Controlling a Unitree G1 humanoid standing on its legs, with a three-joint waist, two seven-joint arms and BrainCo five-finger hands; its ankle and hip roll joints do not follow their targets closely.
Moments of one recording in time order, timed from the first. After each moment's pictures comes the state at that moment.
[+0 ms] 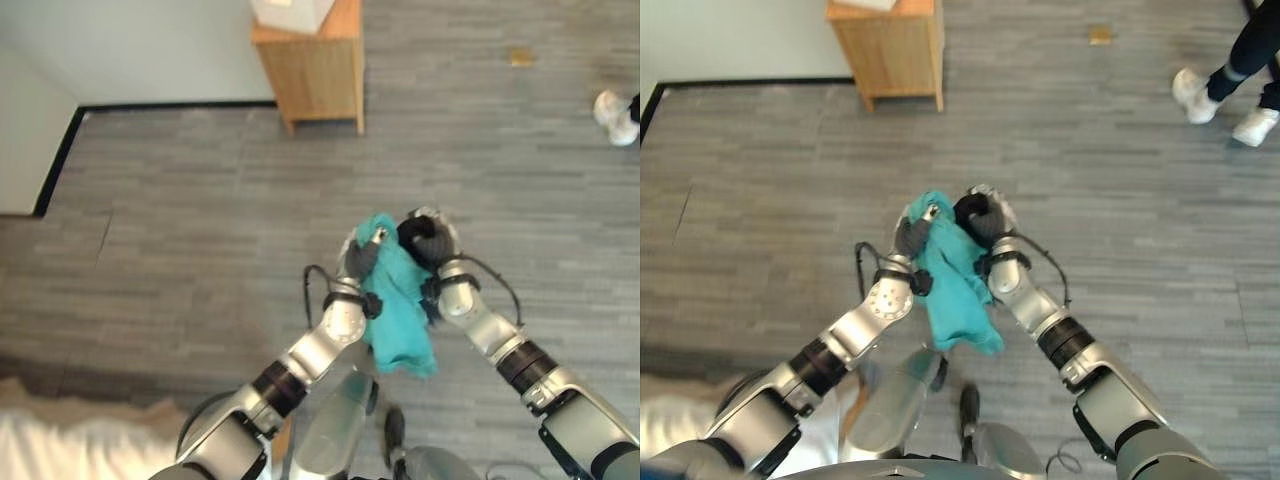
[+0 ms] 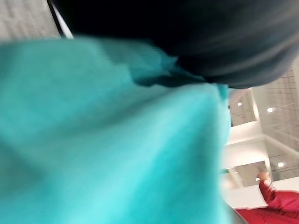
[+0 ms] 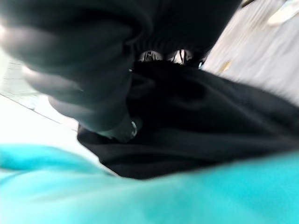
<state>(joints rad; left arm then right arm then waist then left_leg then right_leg) -0.47 0.24 -0.60 0.19 -0.08 0.01 0.61 -0.56 -0.34 0.60 0.33 -0.04 -0.02 -0.52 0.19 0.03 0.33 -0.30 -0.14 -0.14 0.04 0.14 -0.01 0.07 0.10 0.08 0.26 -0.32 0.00</state>
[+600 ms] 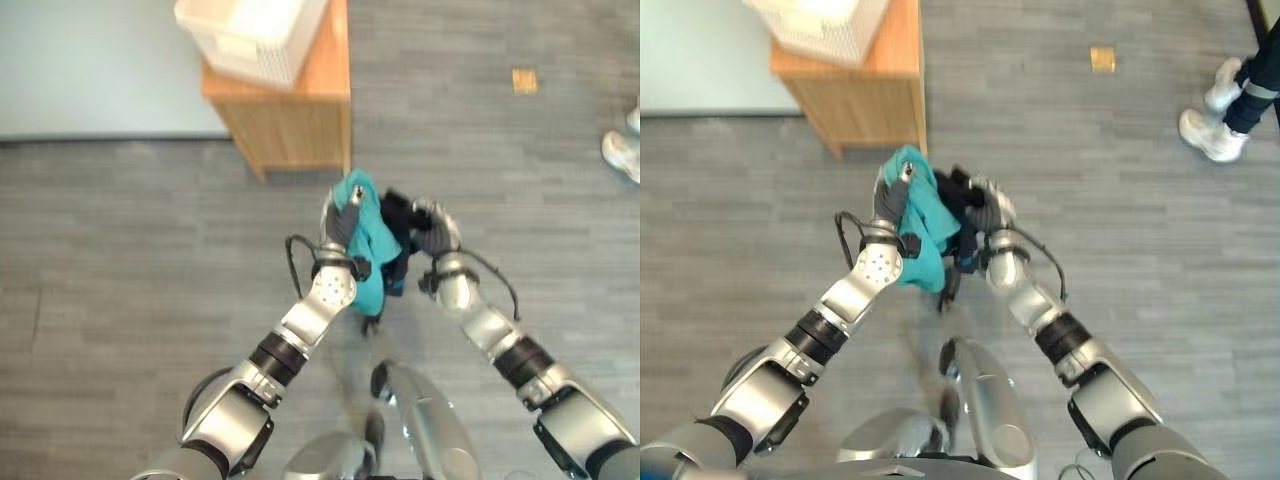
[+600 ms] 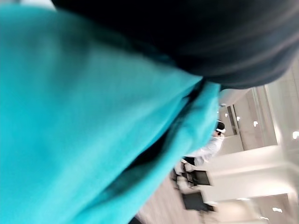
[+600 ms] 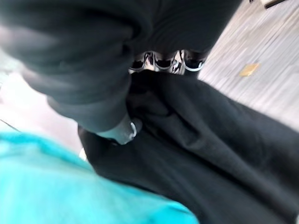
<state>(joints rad) -0.56 0.16 -0.52 0.31 -0.09 0.02 0.61 -0.53 -0.39 0.58 0.43 -0.16 0.05 -0.51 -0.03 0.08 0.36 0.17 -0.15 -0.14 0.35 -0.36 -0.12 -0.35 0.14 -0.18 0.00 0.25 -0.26</state>
